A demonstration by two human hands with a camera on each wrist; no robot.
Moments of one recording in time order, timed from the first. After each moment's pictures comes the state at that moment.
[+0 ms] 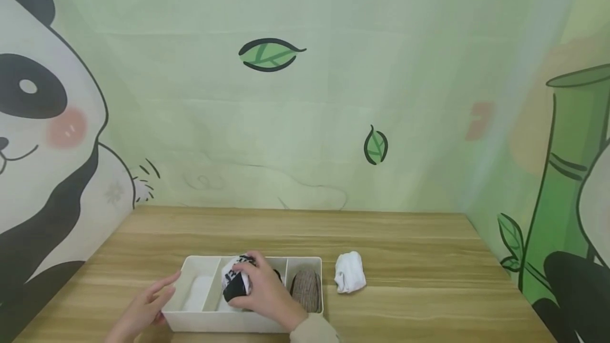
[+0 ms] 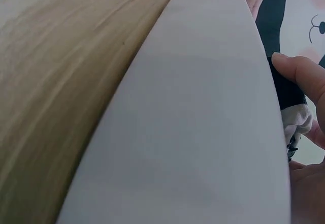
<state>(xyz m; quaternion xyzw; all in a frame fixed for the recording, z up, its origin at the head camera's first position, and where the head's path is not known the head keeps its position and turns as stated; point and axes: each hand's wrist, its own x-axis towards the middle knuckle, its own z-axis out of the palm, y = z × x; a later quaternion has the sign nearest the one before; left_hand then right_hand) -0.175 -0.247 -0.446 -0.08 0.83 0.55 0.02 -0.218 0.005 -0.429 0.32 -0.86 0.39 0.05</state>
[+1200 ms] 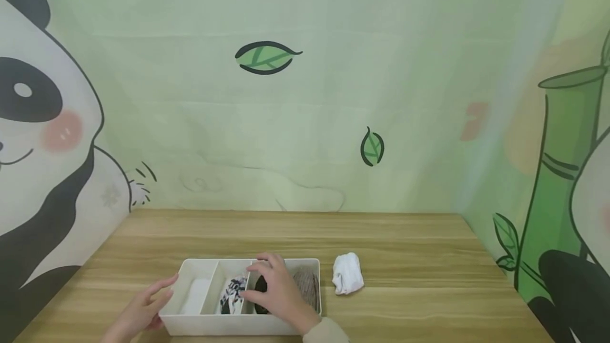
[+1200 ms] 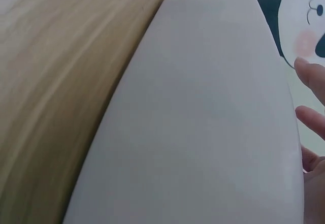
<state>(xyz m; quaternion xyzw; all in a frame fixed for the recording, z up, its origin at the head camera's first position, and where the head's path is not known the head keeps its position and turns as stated) -0.179 -0.247 -0.446 -0.09 0.83 0.55 0.04 -0.223 0.030 -0.437 0.35 -0.84 0.40 0.13</state>
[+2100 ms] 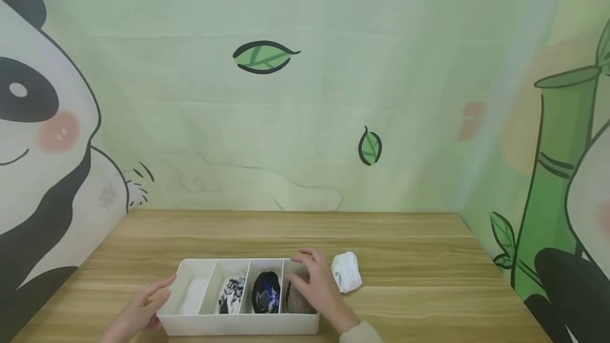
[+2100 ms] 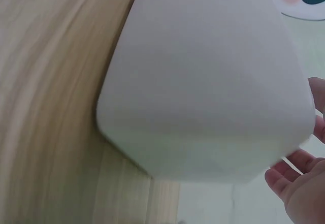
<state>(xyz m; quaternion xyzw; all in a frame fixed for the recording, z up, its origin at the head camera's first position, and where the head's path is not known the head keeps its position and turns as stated) -0.178 -0.248 -0.446 -0.08 0.84 0.54 0.04 -0.230 0.097 -0.446 0.27 -0.84 0.42 0.24</state>
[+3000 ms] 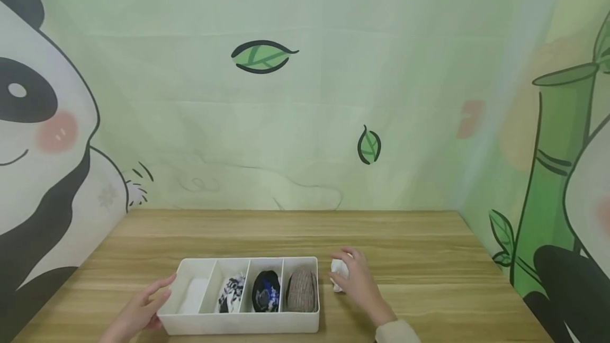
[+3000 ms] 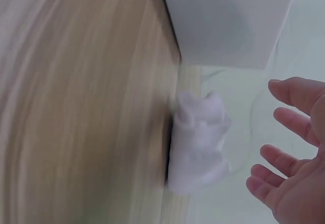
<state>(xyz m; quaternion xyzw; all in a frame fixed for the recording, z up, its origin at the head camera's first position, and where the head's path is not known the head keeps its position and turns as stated) -0.178 -0.248 -0.446 -0.08 0.83 0.54 0.03 -0.238 0.165 -0.451 0.18 -0.89 0.38 0.19</state>
